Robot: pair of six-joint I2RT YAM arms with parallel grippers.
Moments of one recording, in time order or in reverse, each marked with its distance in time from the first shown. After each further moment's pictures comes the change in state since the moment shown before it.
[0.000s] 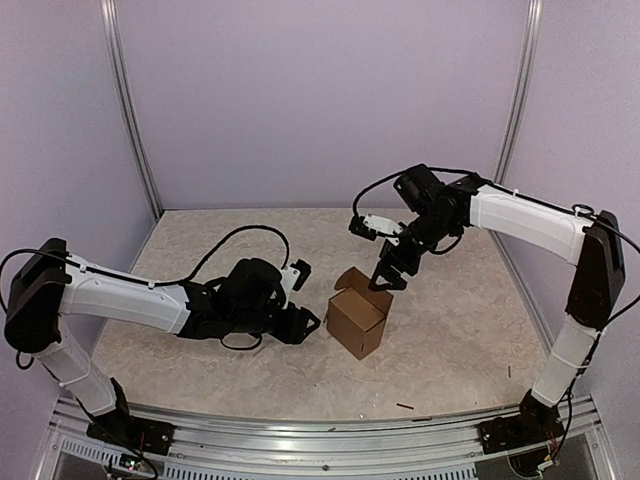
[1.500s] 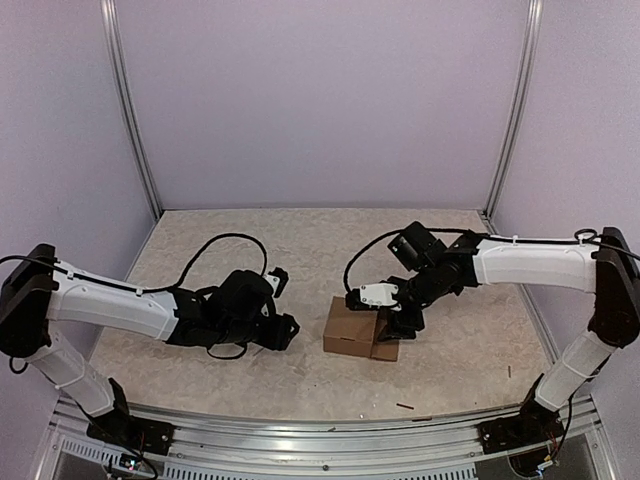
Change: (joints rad) left arm -0.013 -0.056 -0.068 -0.096 -0.152 -0.115; right arm 0.113 -0.153 -0.472 0.303 0.136 -0.276
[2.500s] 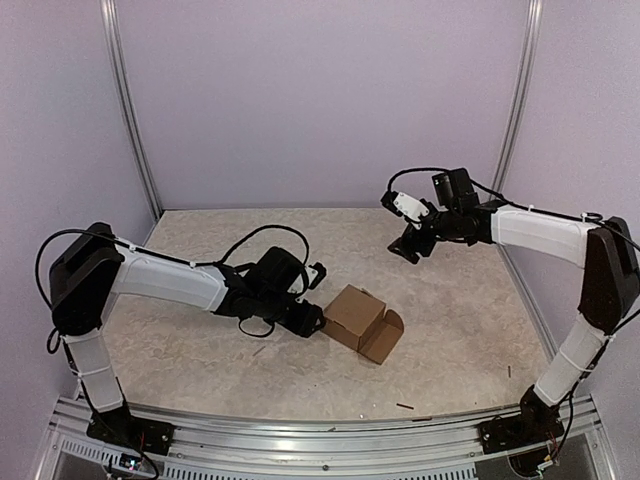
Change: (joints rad) left arm 0.087 0.294 0.281 -0.064 0.250 0.217; right arm -0.304 0.054 0.192 0.304 0.003 0.204
